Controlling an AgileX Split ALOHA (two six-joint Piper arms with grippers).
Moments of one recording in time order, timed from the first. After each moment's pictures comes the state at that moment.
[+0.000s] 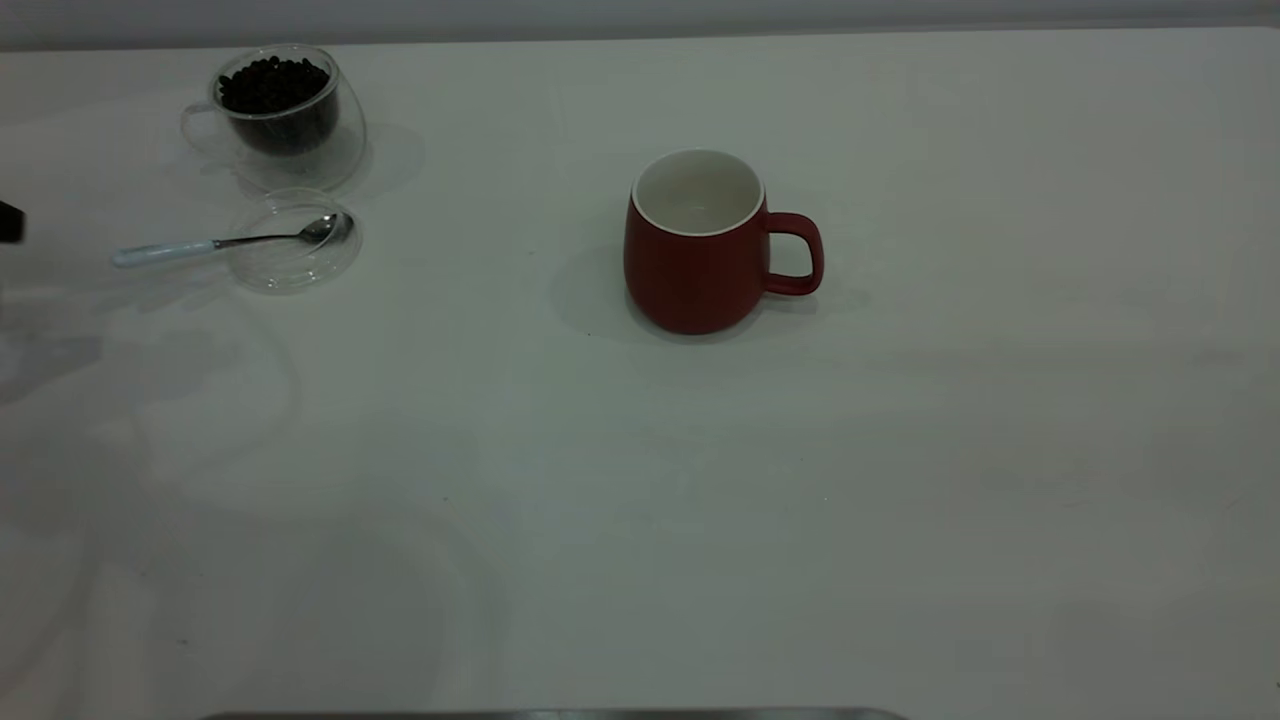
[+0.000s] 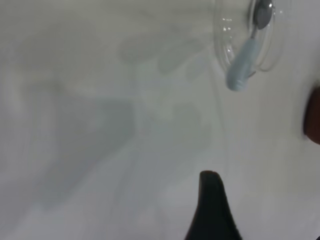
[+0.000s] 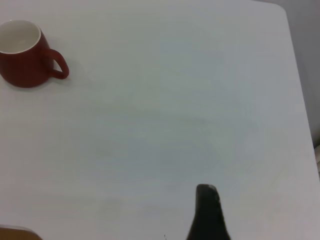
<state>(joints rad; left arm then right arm) 0.60 2.37 -1.22 -1.08 0.91 1.08 0.01 -0.02 -0.47 0.03 1.13 -0.11</state>
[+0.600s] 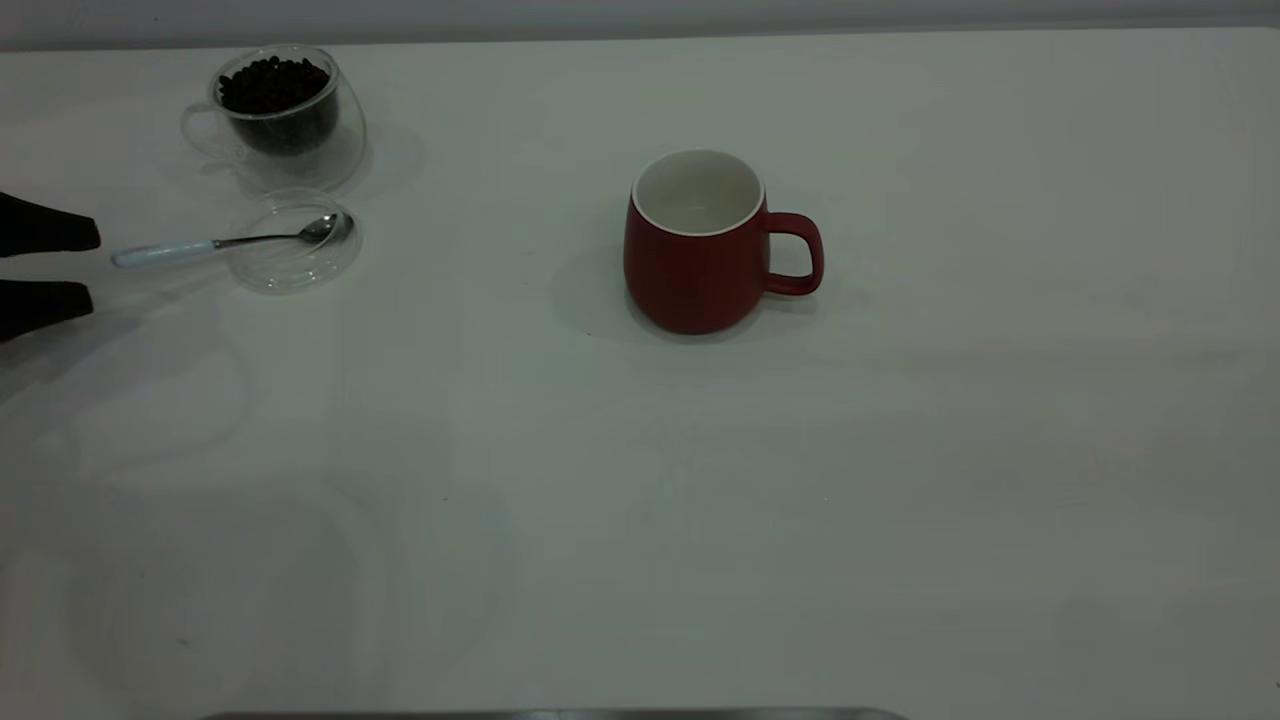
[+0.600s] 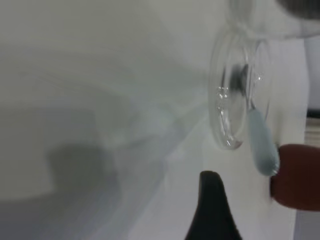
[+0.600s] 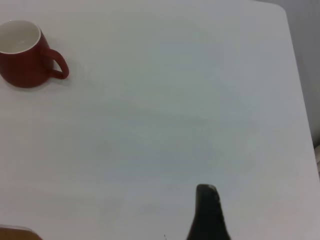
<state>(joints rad) 0.60 2.56 -1.23 -1.44 0.97 1.36 0.01 -0.02 -0.47 0.03 1.13 -0.11</state>
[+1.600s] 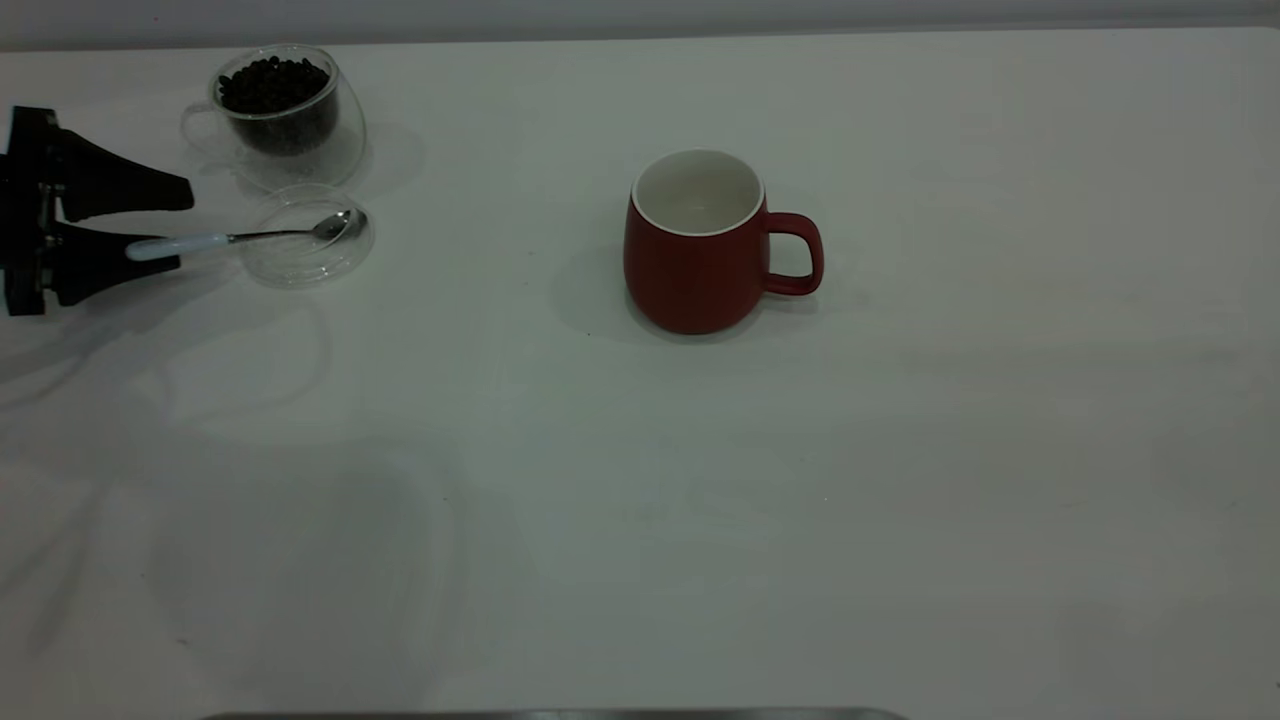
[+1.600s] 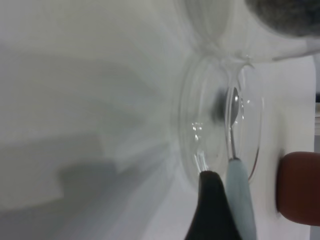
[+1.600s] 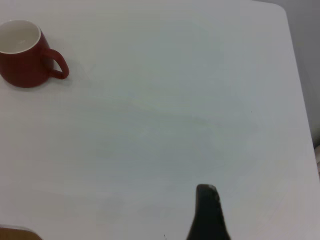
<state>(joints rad) 0.45 2.59 -1.33 -1.50 0.93 1.34 0.01 -0.02 -0.47 0.03 1.13 -0.11</state>
